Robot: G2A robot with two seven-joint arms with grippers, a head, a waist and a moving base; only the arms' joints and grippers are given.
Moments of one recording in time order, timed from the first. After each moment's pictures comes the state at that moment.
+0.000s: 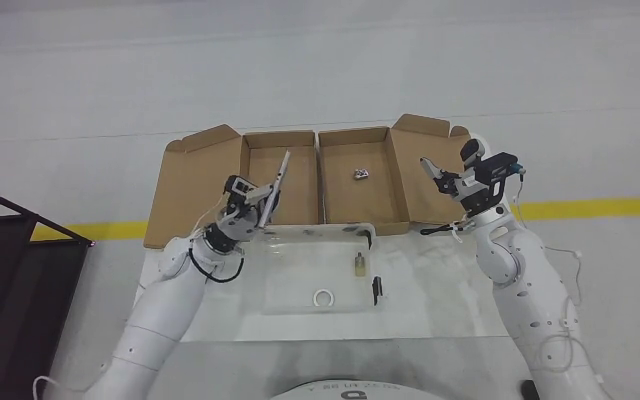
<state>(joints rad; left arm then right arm) 1.37 -1.12 -1.20 -1.43 -1.21 -0.22 -1.16 -1.50 -1.16 1.51 -1.57 -1.11 -0.38 -0.23</state>
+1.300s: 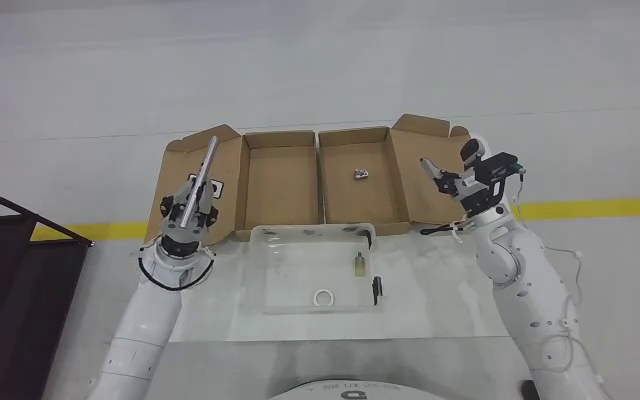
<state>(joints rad) 1.45 -1.14 -1.37 -1.47 -1.52 -0.13 -1.36 -1.50 -1.16 1.51 -1.57 -1.11 -0.38 -0.23</state>
